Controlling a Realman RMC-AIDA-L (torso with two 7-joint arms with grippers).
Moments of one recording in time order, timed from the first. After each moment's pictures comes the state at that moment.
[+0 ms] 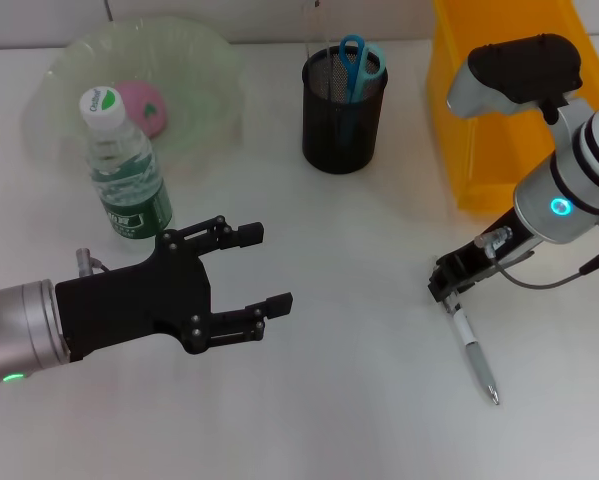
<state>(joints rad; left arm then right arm) -0.29 -2.07 1.19 0.61 1.47 1.54 -0.93 0.68 2.09 -1.48 -1.09 -2.59 -1.44 2.95</state>
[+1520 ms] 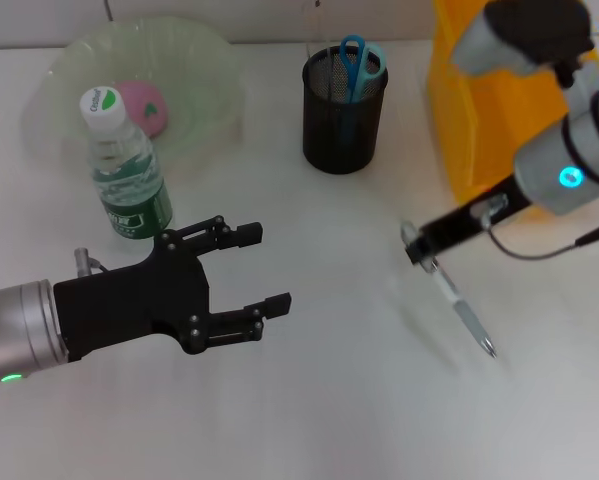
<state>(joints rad) -0.29 -2.07 1.19 0.62 1.47 1.54 -0.93 0.63 2.08 -1.43 -1.25 -2.48 -1.47 2.87</state>
